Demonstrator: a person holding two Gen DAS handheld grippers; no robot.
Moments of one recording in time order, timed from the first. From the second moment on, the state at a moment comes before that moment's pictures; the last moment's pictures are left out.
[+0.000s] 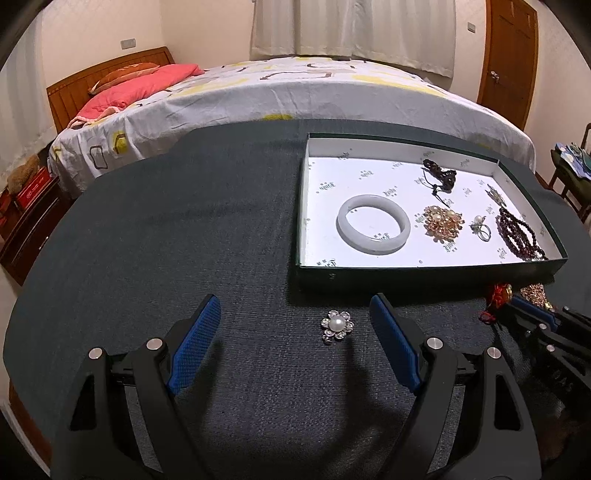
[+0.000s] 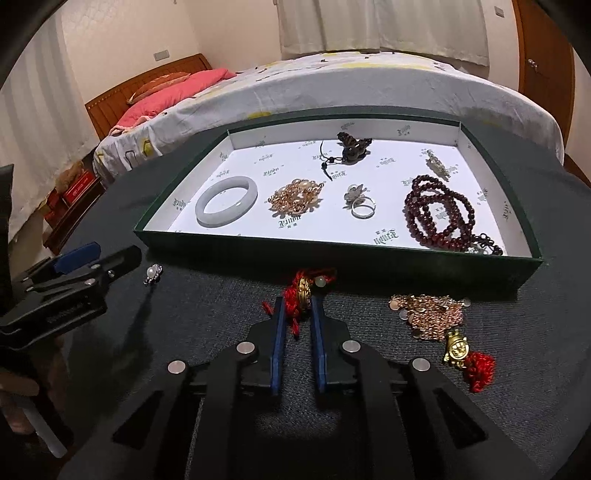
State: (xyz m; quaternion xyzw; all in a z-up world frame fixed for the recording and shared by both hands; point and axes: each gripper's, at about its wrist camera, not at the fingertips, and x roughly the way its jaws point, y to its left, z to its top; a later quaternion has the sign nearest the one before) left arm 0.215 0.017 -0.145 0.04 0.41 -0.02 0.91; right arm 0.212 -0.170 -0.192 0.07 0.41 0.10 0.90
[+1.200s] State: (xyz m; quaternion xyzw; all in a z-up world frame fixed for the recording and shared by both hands) left arm 0.205 -0.012 -0.141 0.06 0.39 -0.09 0.91; right arm 0.196 -0.196 -0.173 0.09 0.39 0.09 0.91
